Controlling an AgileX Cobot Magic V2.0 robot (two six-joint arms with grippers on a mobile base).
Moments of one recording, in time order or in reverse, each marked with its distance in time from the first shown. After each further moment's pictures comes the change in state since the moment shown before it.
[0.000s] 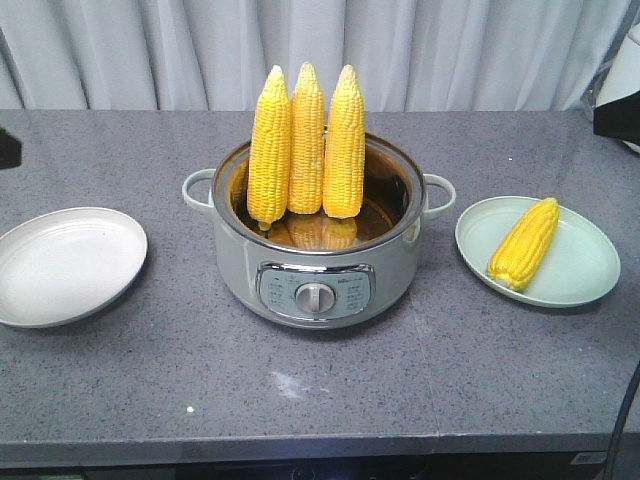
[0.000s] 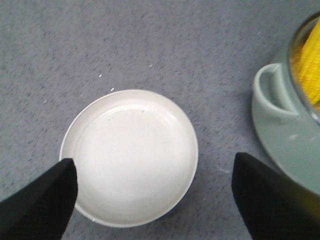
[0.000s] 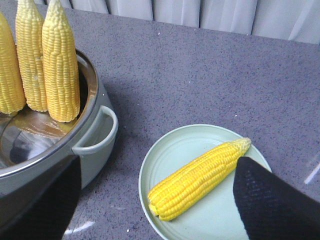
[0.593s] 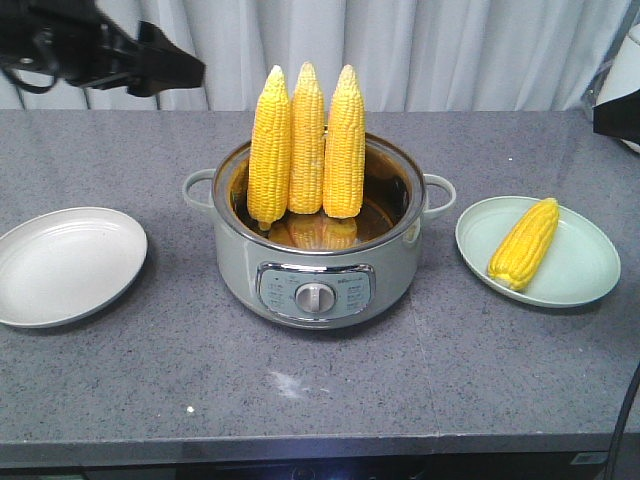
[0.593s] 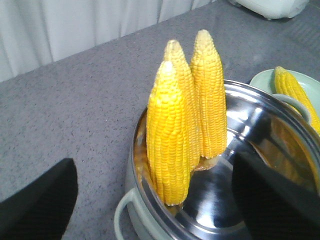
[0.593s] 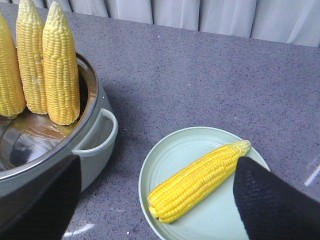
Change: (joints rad) left arm -0.034 0.505 -0.446 -0.712 0.007 0.737; right arm 0.000 0.000 0.002 0.004 -0.004 -0.002
